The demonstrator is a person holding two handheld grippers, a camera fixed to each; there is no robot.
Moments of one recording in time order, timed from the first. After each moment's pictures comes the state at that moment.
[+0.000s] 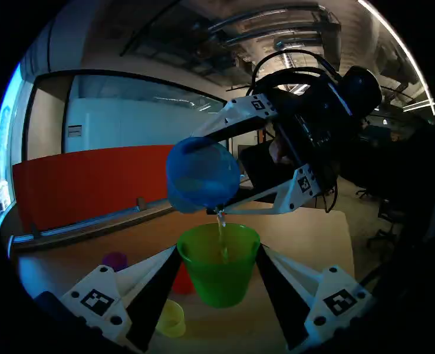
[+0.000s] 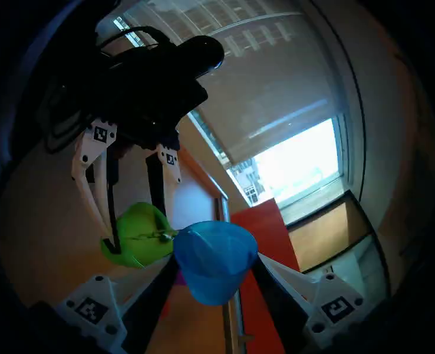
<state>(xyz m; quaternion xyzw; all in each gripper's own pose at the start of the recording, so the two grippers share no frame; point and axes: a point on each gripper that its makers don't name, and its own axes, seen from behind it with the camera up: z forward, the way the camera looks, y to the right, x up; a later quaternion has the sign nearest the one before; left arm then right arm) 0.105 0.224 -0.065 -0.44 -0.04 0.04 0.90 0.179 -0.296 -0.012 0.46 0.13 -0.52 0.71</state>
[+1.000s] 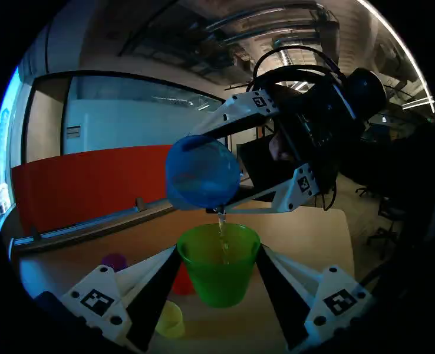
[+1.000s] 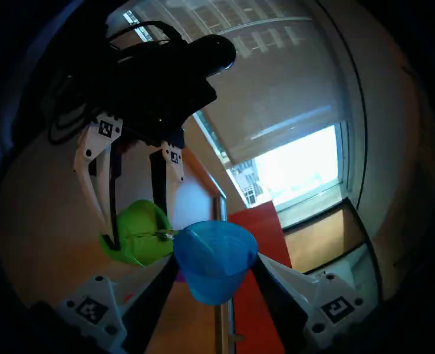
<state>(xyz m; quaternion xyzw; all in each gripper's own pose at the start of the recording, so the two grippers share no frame) 0.106 0.231 -0.067 -0.44 -0.04 0.04 0.89 0.182 -0.295 -0.012 0.46 0.14 -0.54 0.69</state>
